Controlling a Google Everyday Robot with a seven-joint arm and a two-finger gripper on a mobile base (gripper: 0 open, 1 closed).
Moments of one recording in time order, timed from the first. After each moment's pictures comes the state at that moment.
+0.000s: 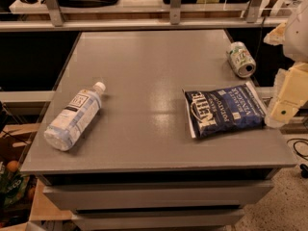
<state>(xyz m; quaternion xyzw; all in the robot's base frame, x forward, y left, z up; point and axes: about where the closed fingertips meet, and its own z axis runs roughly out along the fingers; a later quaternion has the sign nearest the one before) 0.438 -0.216 0.977 -0.60 0.78 -0.04 0.16</state>
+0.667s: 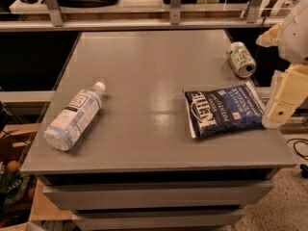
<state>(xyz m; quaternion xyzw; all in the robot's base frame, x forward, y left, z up) 0.441 -0.208 0.972 -0.62 0.76 -0.02 0.17</state>
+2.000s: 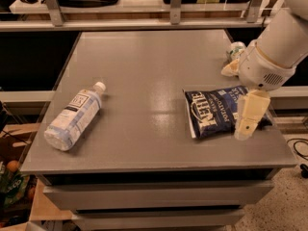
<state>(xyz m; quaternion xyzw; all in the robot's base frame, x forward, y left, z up) 0.475 -0.186 0.880 -0.67 0.73 0.06 0.13</state>
